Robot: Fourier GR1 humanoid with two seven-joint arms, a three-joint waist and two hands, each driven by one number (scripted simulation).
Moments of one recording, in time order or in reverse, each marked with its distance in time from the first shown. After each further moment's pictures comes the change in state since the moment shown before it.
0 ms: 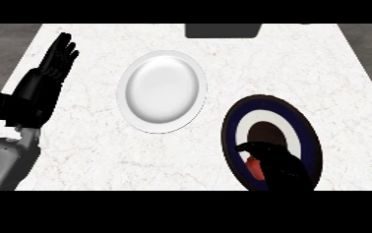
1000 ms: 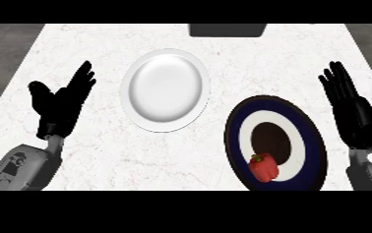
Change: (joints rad) left arm 0.036 -0.071 -0.083 0.144 0.050 0.072 0.131; right arm -0.279 -0.261 -0.361 0.274 0.132 -0.393 0.387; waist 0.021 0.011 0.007
